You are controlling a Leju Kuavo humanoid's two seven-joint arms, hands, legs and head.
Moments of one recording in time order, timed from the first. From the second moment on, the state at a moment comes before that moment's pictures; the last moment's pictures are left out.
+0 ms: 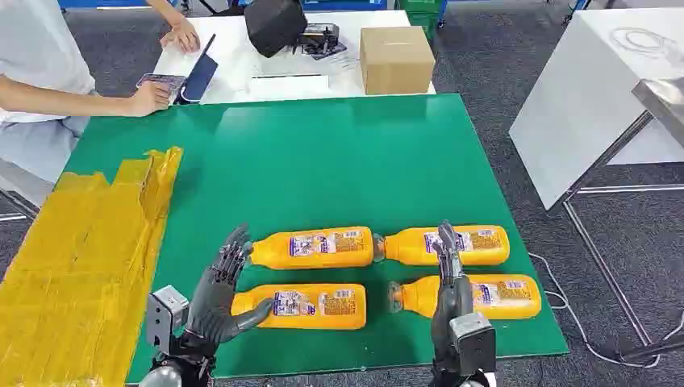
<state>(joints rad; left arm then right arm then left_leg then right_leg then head) 0.10 -0.04 -0.35 -1.62 0.02 -0.01 -0.40 0.21 0.04 0.30 -1.71 0.13 -0.25 -0.43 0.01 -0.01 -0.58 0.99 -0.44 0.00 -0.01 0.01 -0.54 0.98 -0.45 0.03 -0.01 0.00</state>
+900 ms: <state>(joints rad) 0.10 -0.04 -0.35 -1.62 0.02 -0.01 -0.40 0.21 0.04 0.30 -1.71 0.13 -0.25 -0.43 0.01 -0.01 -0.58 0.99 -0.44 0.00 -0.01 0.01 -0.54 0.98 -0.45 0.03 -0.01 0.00</state>
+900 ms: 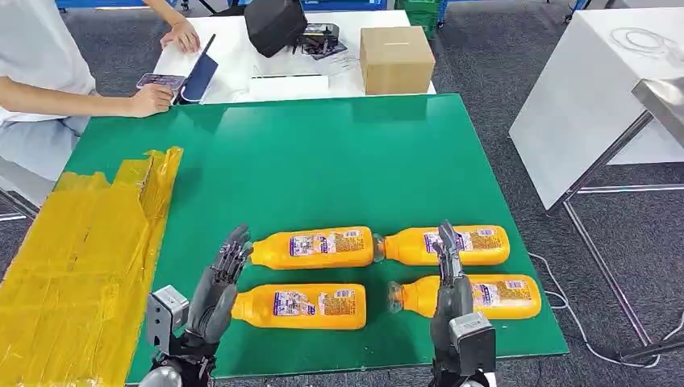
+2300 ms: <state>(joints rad) 0.07 -0.05 -0.27 -1.70 -0.02 0.21 -0.64 -0.04 0.03 0.37 -1.68 0.25 -0.26 -0.39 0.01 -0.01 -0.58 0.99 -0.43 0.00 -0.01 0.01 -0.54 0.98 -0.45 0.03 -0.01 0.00</state>
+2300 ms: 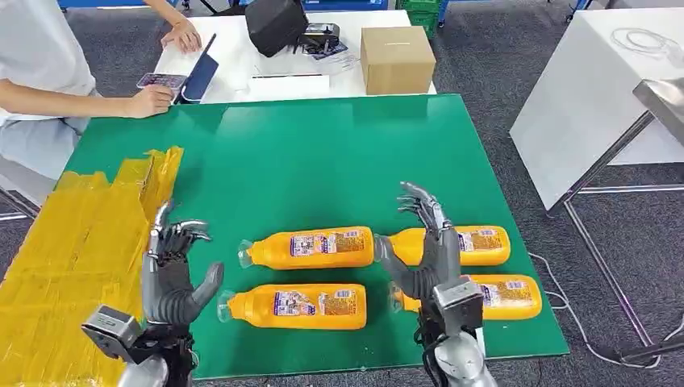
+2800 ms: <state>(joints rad) 0.05 -0.06 -0.23 -1.71 -0.01 0.14 -0.62 -0.40 -0.05 0.51 -1.31 0.80 -0.14 -0.08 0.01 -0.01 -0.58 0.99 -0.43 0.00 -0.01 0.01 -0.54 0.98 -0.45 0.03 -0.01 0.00</state>
